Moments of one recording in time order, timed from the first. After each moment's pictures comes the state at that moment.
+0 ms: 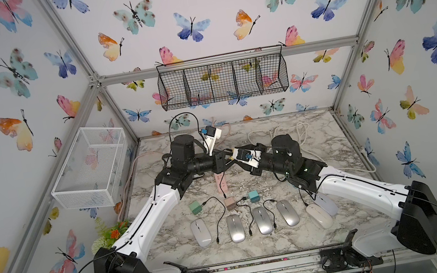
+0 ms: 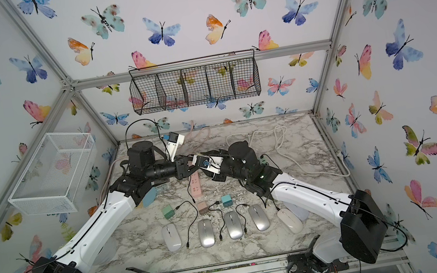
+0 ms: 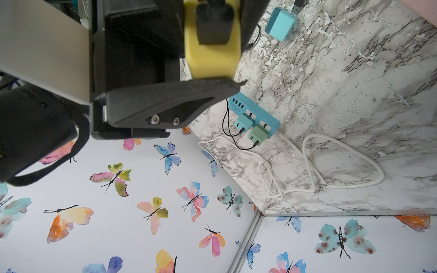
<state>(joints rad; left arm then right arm) -0.44 1.33 1.15 -0.22 0.81 -0.37 0.82 1.39 1.07 0.12 -0.19 -0.62</state>
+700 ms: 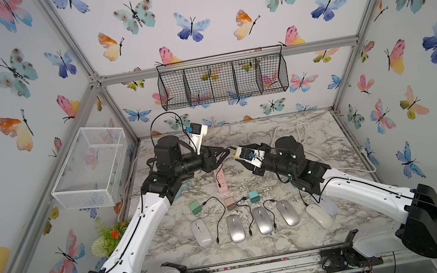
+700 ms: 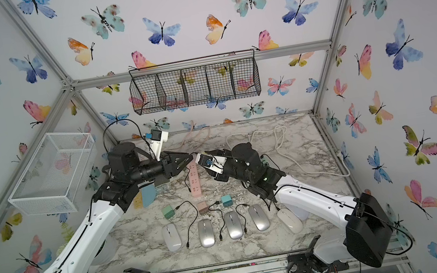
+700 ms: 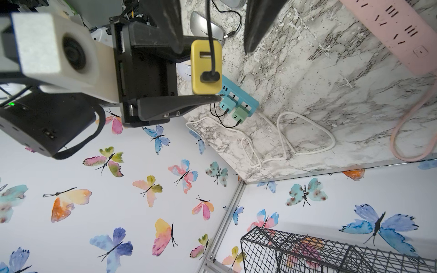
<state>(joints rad) -0.36 1.22 1.15 -0.24 0.77 -0.33 0.82 1.35 1.03 0.13 -0.13 -0.59</state>
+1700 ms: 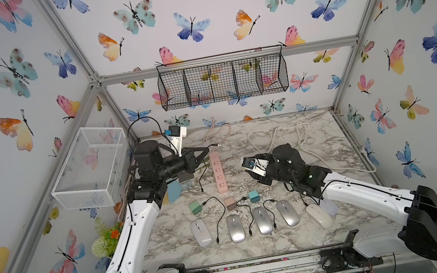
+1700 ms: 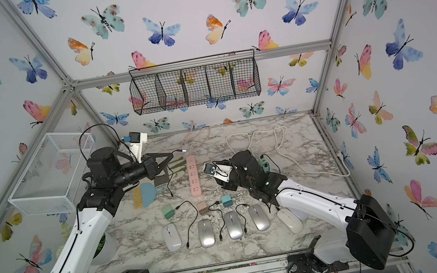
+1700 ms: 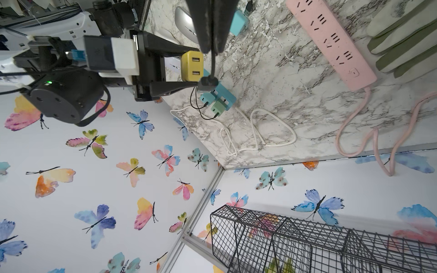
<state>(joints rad) -0.17 1.15 1.11 -0.25 0.84 -0.32 0.82 1.33 0.95 -0.05 -0.01 -0.57</state>
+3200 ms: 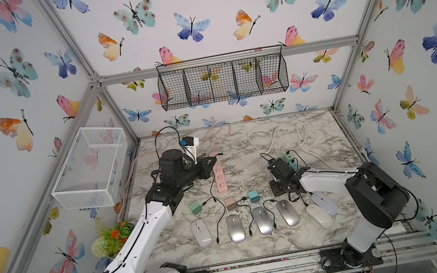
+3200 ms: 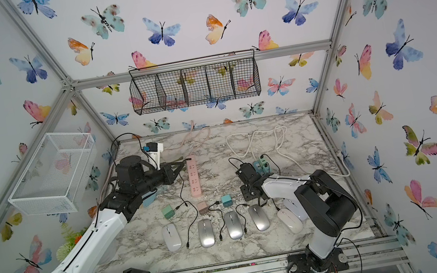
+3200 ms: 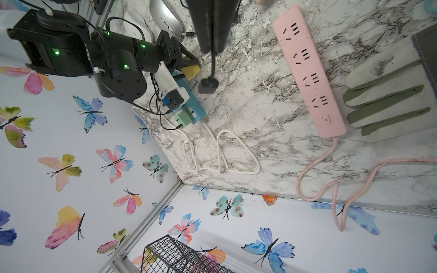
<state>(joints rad) -0.35 1.16 0.95 -0.19 0.46 -0.41 0.65 1.67 0.85 -0.29 0.18 0.31</state>
